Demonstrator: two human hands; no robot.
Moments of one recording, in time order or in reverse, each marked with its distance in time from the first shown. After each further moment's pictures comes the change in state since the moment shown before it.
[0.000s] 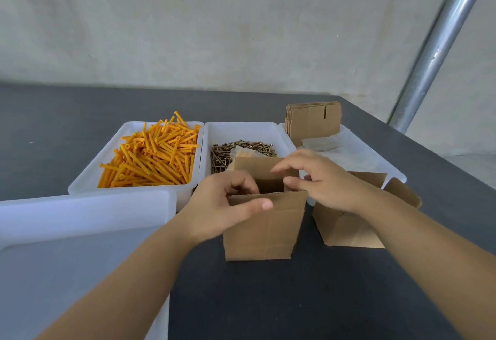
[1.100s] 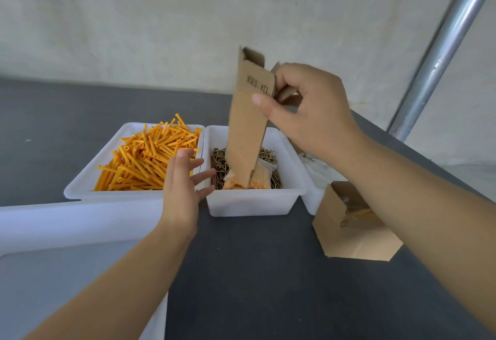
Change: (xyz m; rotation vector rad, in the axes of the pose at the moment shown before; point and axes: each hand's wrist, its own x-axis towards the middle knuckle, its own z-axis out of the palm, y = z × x) left_hand 0.014 -0.025 -0.012 -0.630 0.756 -0.467; right_hand 0.045 -0.093 -0.044 0.006 0.623 -0.355
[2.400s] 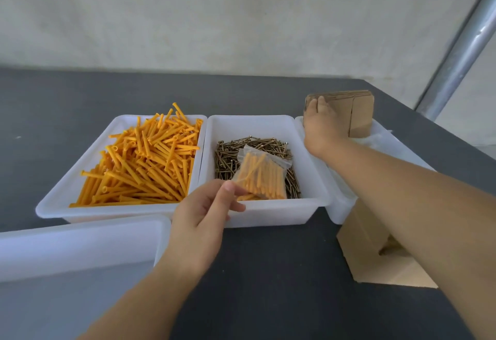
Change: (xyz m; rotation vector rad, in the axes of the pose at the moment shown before) left_hand -0.002 -0.023 0.005 0.499 -0.269 0.182; right_hand 0.015 0.229 0.097 -0.729 -0.453 0.564
